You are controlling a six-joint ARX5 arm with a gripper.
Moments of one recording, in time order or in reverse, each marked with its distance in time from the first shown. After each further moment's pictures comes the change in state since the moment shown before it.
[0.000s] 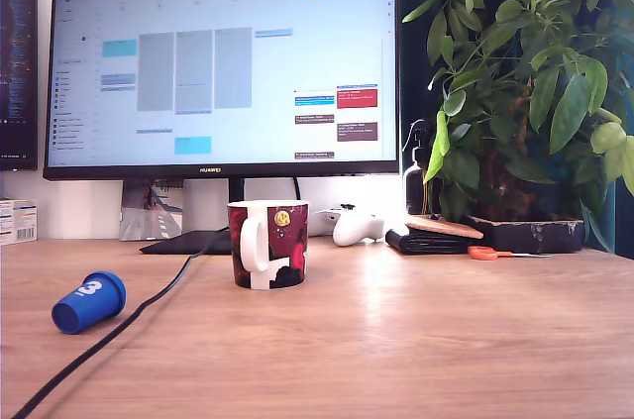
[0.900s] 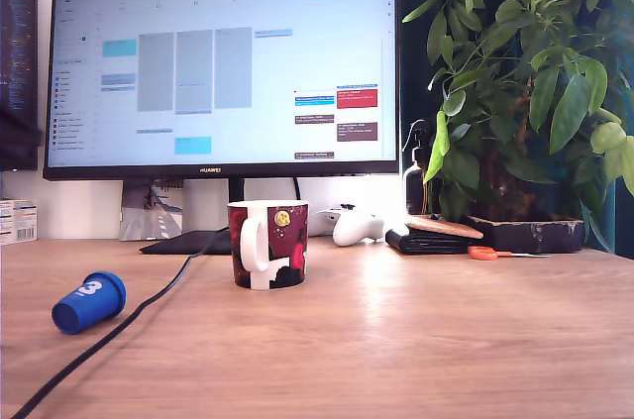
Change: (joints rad) arm -0.250 0.589 0.177 0.075 0.230 -0.125
